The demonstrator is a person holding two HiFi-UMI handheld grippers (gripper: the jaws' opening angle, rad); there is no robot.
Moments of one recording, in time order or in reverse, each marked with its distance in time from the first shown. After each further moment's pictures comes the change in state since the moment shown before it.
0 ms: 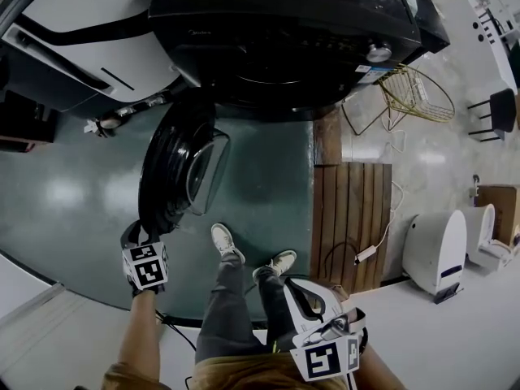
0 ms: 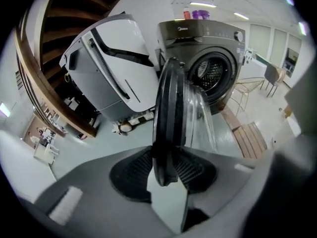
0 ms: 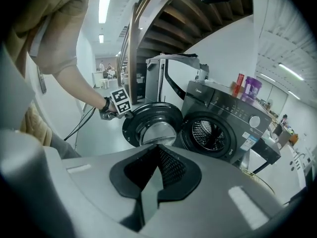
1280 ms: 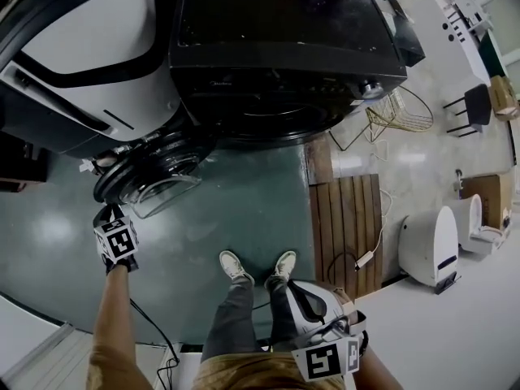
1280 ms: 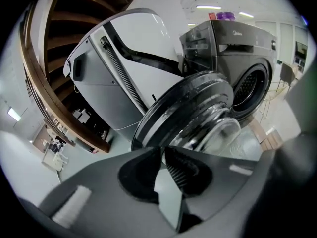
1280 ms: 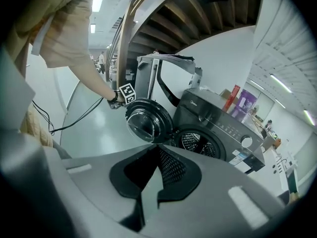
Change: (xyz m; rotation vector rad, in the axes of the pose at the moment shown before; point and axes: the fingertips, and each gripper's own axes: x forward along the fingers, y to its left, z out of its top) left arm 0.084 0.182 0.135 -0.009 -0.102 0.139; right arm 0.047 -0.004 0.102 -0.016 0.035 -0.162
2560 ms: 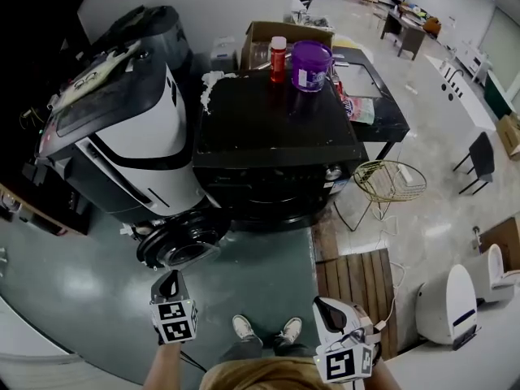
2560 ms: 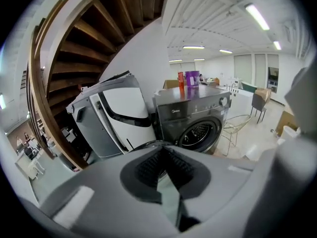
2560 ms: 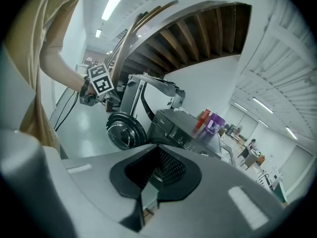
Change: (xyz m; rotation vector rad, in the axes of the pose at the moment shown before) left arm -0.296 -0.132 0.090 -0.019 -0.320 -0.192; right arm -0.140 -0.116 0.004 -0.094 -0.192 -0.171
